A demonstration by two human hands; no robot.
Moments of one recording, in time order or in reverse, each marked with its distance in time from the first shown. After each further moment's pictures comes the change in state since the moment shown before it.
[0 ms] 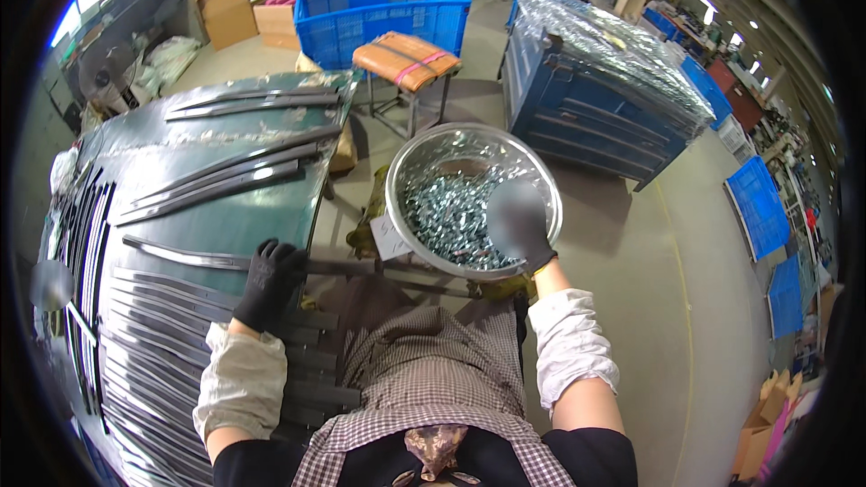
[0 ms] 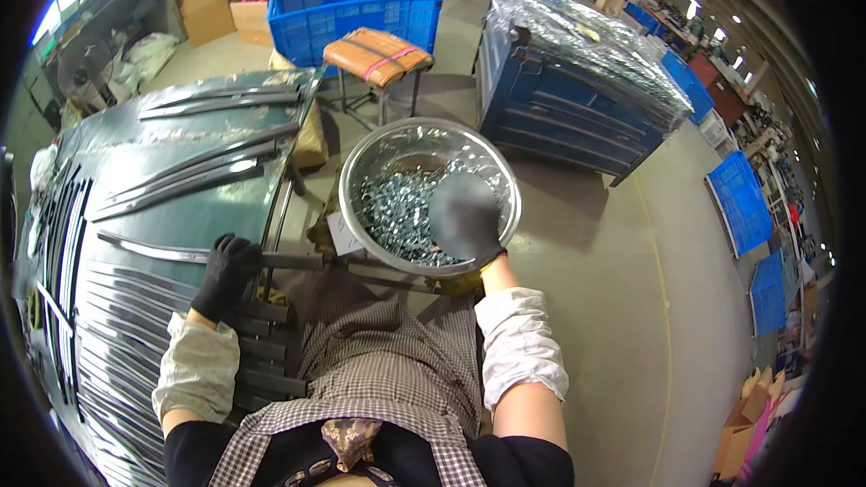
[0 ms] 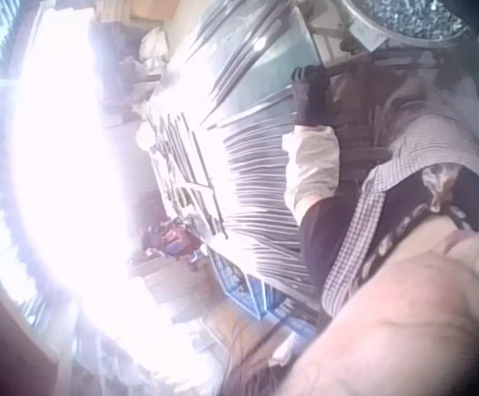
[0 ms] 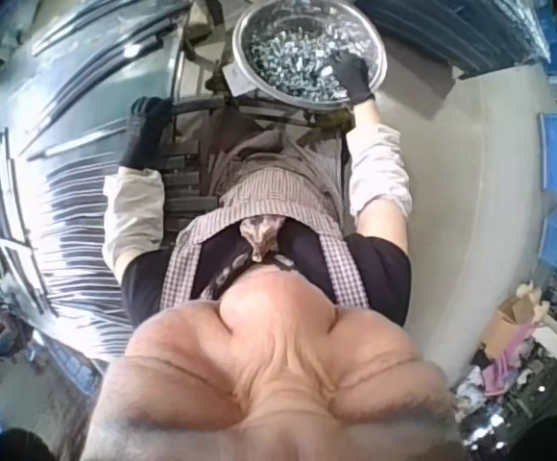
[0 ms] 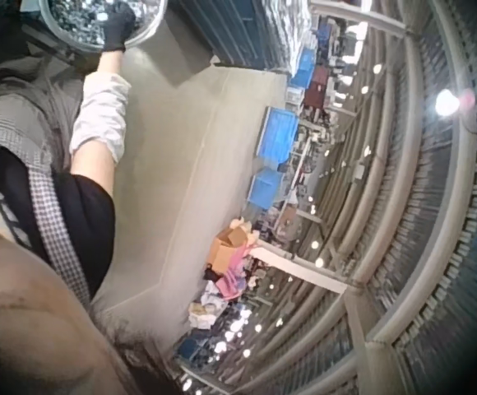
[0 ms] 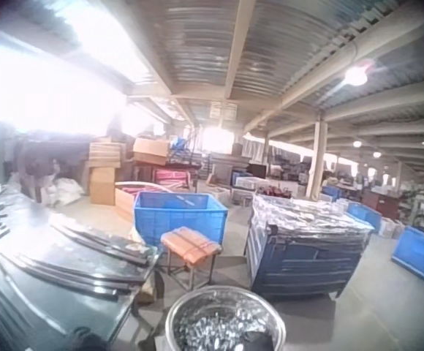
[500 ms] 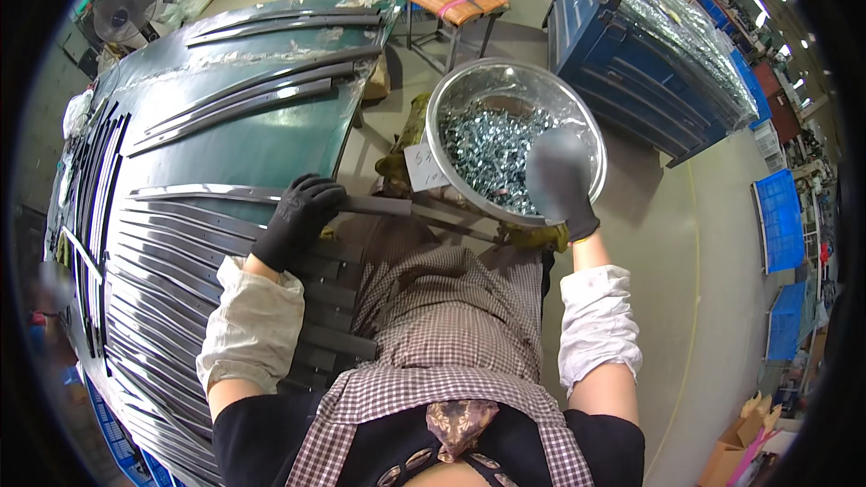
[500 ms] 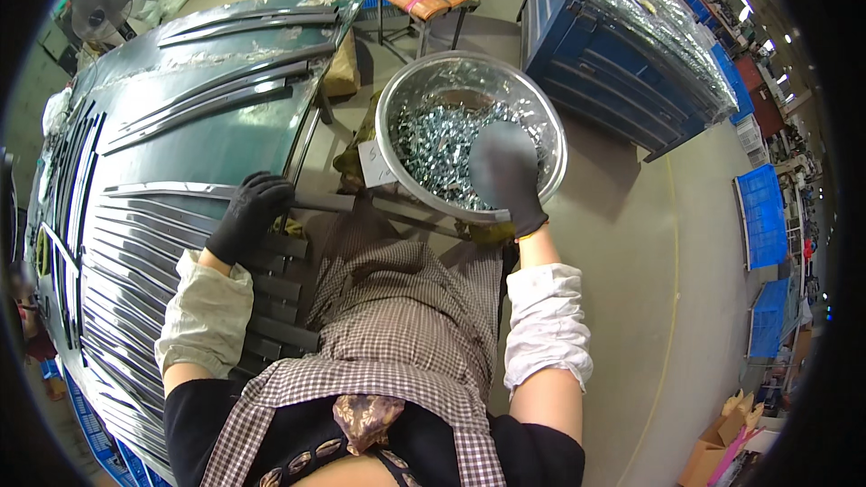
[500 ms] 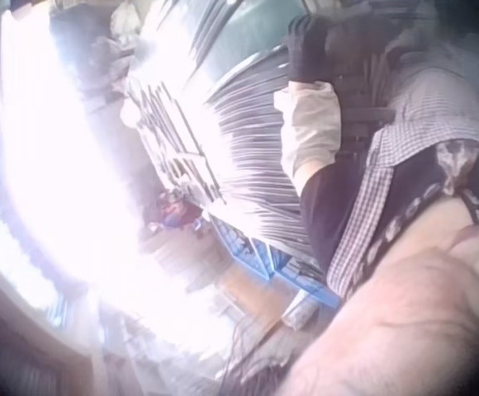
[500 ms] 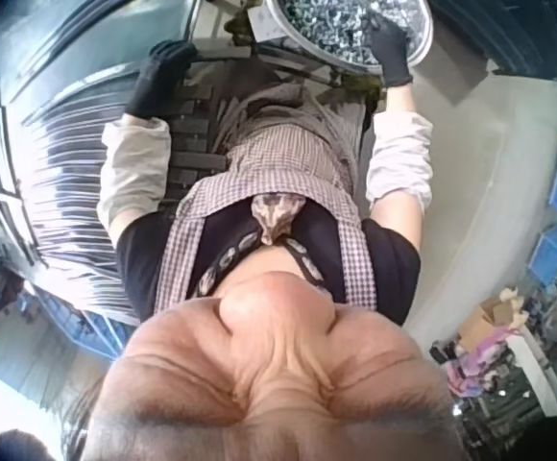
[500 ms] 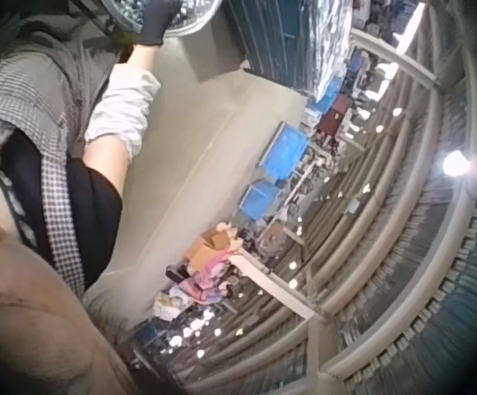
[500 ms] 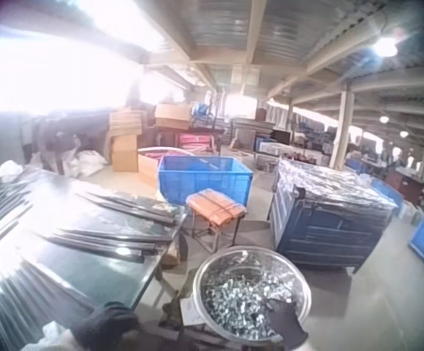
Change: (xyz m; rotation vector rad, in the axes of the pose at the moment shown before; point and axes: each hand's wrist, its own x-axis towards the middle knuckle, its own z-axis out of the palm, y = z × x) left_hand -0.008 0.008 0.014 -0.192 -0.019 0.032; right_hand -0.008 0.001 0.018 0.096 -0.016 -0.019
